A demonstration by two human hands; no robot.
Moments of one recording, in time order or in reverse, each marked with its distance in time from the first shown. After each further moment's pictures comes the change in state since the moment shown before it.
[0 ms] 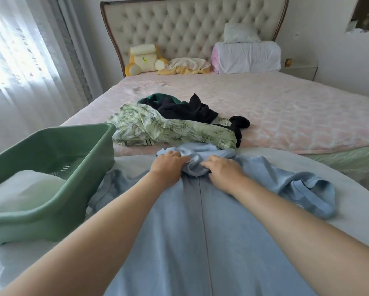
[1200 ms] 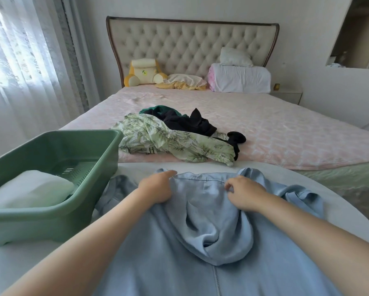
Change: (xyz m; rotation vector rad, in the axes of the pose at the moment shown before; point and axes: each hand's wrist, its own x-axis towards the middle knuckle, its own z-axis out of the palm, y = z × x) left_hand -0.061 -0.018 -0.022 -0.396 -0.208 -0.281; right_hand -0.063 0.005 -0.038 0.131 -0.209 0.282
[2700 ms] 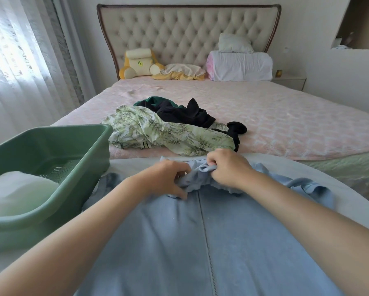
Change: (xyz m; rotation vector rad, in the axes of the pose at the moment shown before) left_hand 0.027 0.009 -0.004 -0.119 -0.006 0.507; right_hand 0.038 -0.033 -0.023 0.105 0.283 -0.246
